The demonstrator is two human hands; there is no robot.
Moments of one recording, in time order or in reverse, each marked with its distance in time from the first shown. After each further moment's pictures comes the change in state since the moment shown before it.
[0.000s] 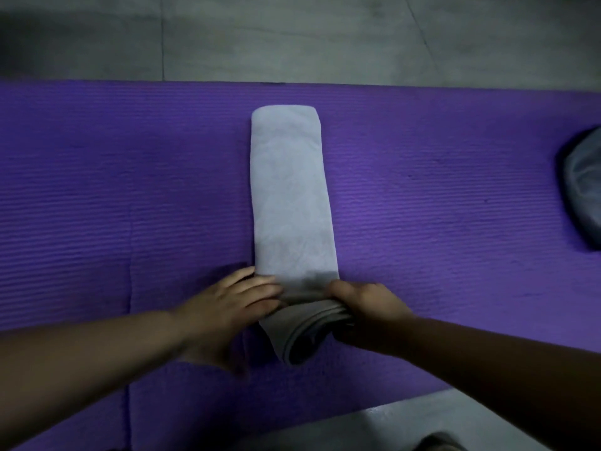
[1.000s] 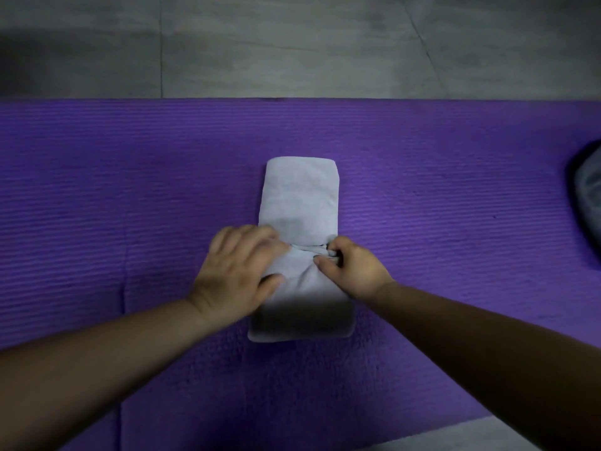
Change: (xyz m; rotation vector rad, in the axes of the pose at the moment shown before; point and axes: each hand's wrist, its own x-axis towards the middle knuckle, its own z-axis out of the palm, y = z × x) left_hand 0.045 -0.022 -0.026 -0.039 0.652 -0.414; right_hand 0.076 0.027 -0.009 0.351 -0.004 0.678
